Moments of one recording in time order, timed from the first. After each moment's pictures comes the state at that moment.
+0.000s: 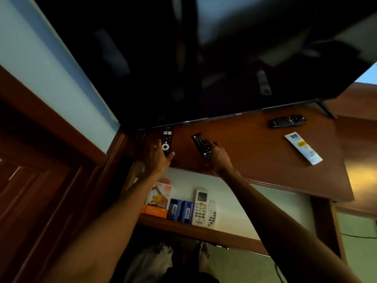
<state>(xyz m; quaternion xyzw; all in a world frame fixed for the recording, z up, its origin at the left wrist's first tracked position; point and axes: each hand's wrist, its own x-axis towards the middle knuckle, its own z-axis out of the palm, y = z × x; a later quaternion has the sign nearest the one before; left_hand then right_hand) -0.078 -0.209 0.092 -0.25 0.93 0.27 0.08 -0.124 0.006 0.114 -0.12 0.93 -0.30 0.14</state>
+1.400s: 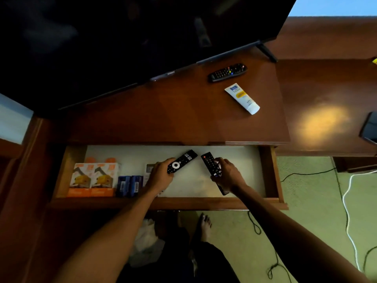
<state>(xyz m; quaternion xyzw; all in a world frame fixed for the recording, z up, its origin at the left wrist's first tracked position) 0.006 0.014 0.005 -0.08 0.91 0.35 0.20 -0.003 0.277 0.015 -0.01 0.93 -0.27 0.24</state>
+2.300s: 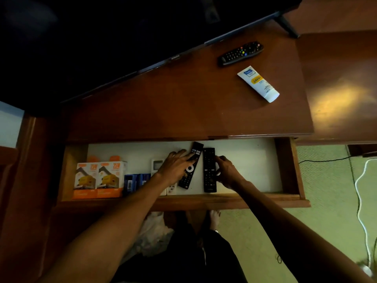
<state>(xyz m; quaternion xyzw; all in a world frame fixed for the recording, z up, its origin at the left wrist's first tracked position) -0.036 0.011 -0.027 0.29 0.92 0.02 0.25 -0.016 0.239 -0.040 -0.04 0.90 -0.30 0.33</state>
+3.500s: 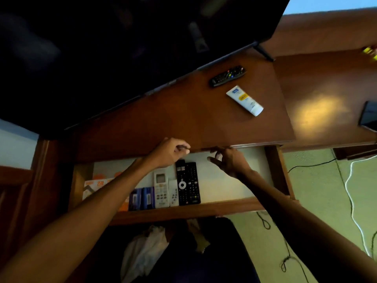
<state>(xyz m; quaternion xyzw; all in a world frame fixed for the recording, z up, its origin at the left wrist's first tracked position) -0.098 -0.011 0.109 0.16 0.89 0.34 0.26 -0.055 0.246 0.056 -0.11 0.95 -0.25 0.12</state>
